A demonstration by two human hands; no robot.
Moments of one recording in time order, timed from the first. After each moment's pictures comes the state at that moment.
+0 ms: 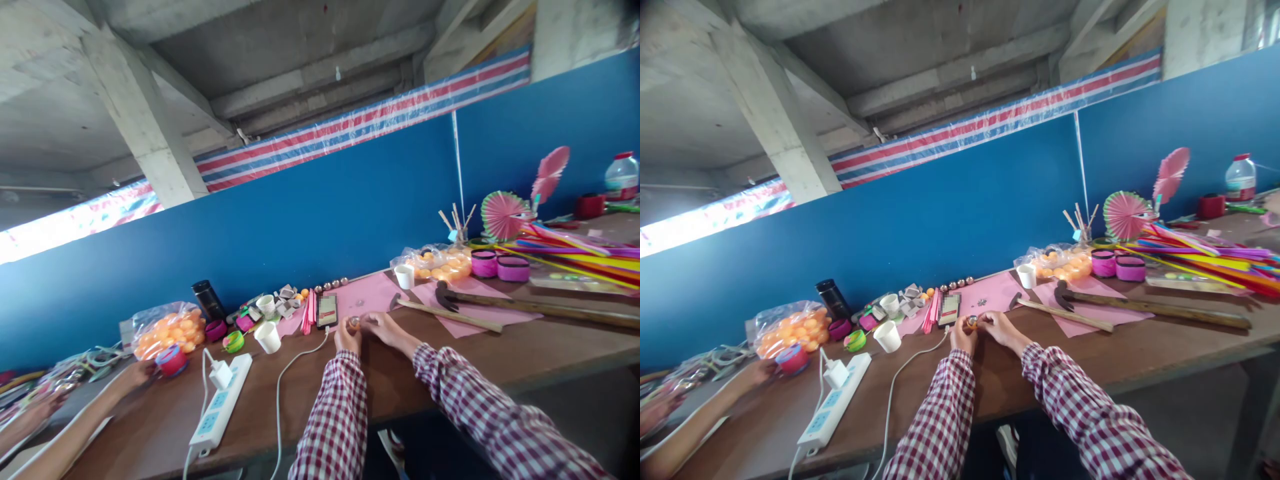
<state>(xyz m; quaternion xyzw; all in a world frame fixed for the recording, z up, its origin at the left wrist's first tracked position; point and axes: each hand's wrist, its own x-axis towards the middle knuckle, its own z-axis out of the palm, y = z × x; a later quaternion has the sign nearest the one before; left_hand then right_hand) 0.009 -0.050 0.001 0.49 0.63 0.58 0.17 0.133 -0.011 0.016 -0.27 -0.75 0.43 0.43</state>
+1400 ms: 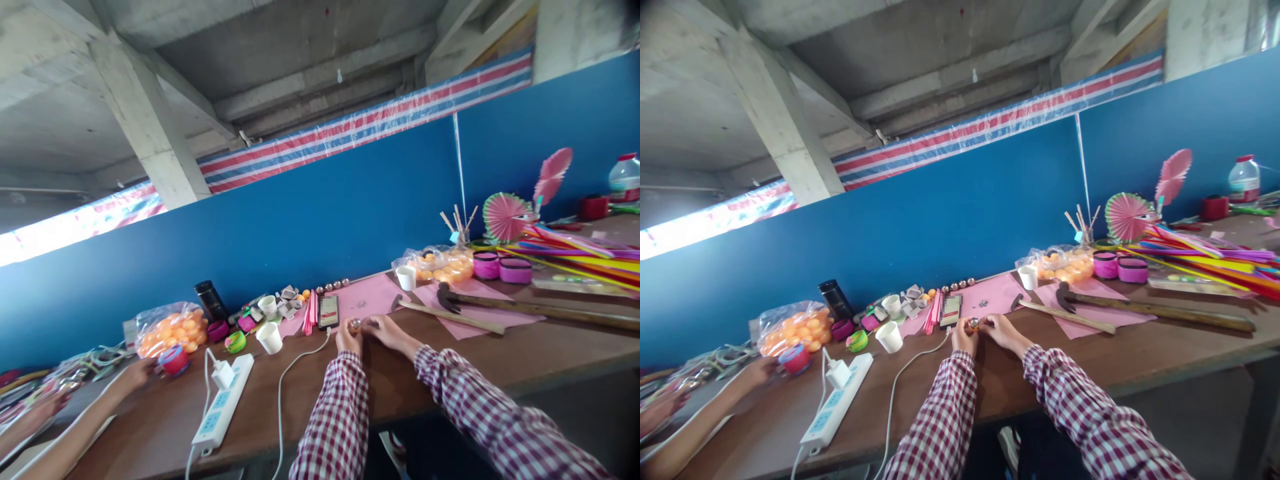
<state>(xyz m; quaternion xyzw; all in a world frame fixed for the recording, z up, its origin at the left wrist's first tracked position) 0.007 -0.048 0.000 0.49 0.64 0.57 0.17 0.133 -0.009 0.010 -0.28 -0.78 0.39 0.40</state>
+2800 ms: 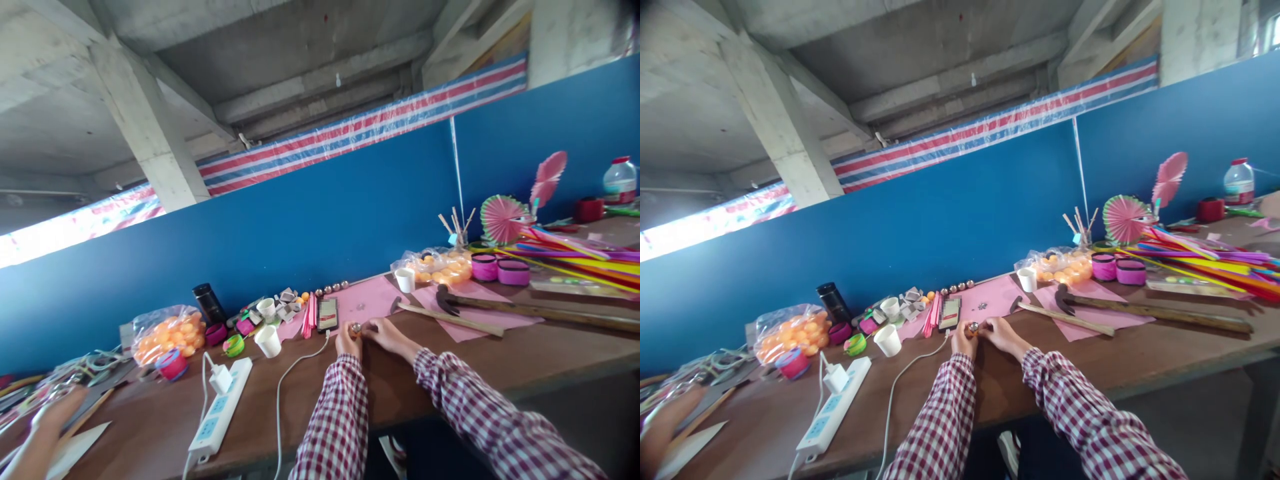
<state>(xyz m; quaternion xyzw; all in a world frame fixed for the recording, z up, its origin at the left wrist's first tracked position) 0.013 -0.051 0.004 0.48 0.68 0.54 0.14 0.132 -0.004 0.004 -0.30 -0.80 0.35 0.39</state>
